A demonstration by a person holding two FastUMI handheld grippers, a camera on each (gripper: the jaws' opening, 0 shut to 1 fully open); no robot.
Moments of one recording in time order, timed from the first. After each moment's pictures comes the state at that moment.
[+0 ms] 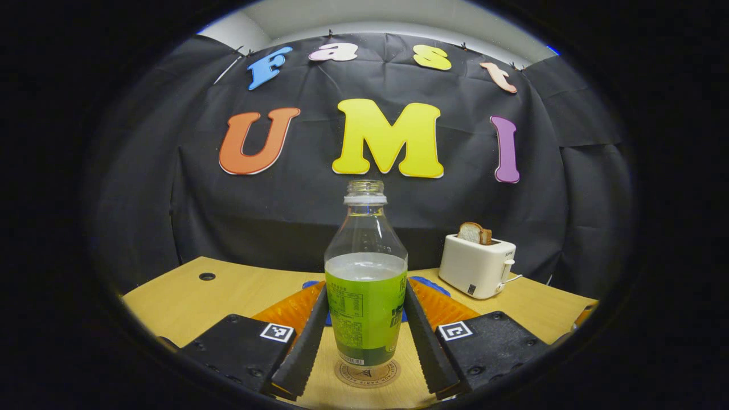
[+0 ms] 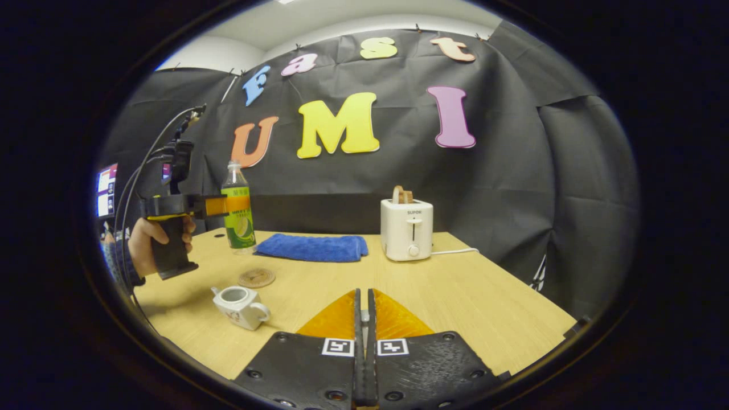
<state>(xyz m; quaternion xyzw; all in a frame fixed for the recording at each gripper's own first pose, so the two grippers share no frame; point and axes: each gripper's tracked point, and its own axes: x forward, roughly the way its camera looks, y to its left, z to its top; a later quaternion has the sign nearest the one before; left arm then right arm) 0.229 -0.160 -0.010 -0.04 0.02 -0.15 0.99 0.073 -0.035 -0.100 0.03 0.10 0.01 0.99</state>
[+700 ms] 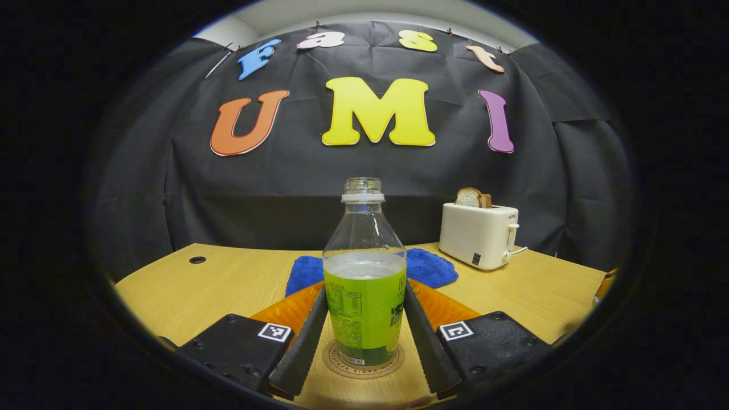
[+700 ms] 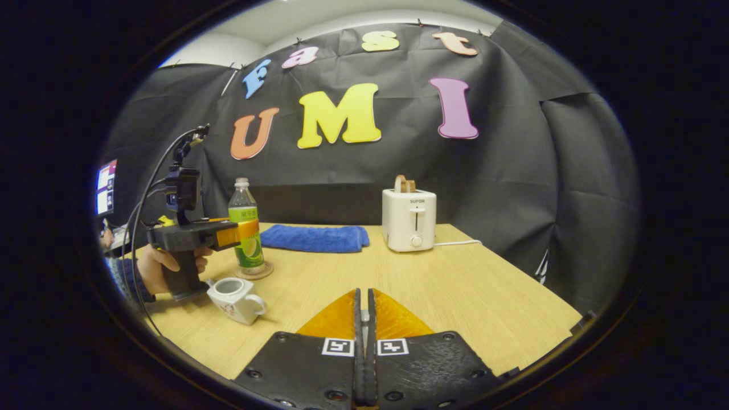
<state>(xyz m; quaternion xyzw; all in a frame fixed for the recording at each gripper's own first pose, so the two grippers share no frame) 0.229 -0.173 -0.073 -0.01 0.05 -0.15 0.99 0.079 -0.026 -0.116 0.02 0.12 0.02 0.99</state>
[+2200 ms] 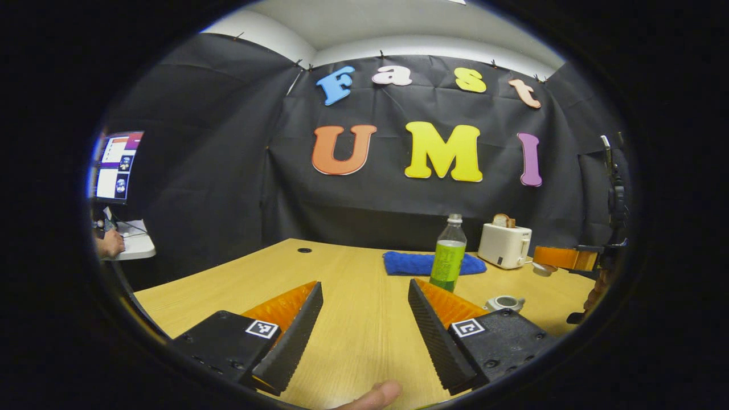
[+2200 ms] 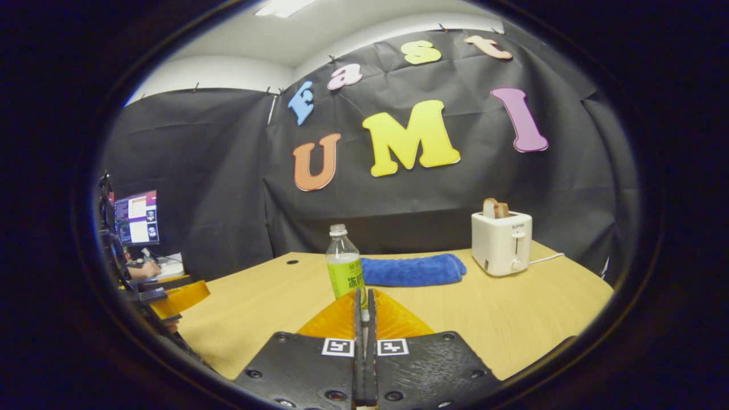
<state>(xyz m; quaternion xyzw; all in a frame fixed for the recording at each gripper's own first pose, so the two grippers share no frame) 0.030 0.015 -0.054 -0.06 0.01 -0.01 1.00 0.095 0.141 -0.054 0.08 0.07 0.17 0.98</state>
